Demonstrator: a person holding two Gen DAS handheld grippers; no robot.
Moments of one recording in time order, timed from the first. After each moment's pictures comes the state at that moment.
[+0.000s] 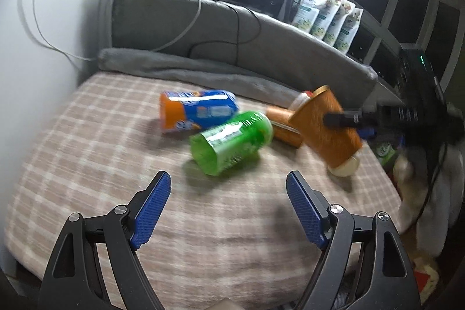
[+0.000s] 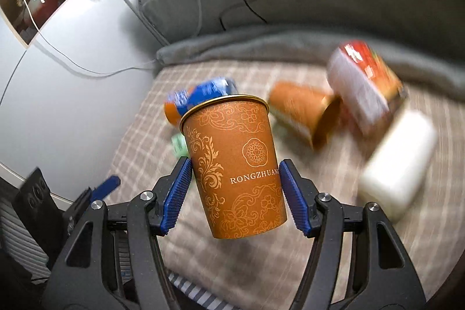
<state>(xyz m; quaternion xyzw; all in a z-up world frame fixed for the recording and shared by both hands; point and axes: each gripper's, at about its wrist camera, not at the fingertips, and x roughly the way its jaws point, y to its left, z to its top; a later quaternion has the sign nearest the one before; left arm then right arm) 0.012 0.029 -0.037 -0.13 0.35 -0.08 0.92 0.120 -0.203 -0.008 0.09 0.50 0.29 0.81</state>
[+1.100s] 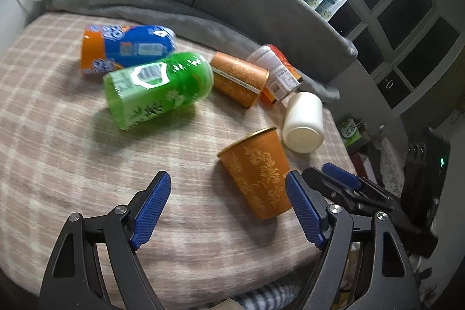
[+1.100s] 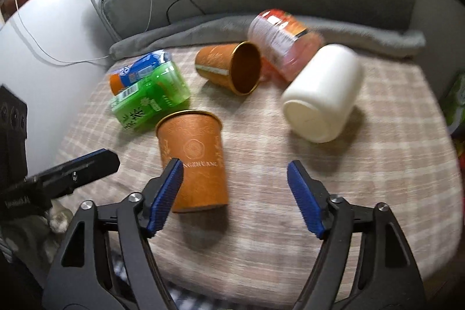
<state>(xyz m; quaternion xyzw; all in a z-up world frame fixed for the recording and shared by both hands) 0.046 -0.031 -0.067 -0.21 0.44 -0.17 0.86 0.045 -0.252 -0.045 0.03 0.45 0.17 0.88</state>
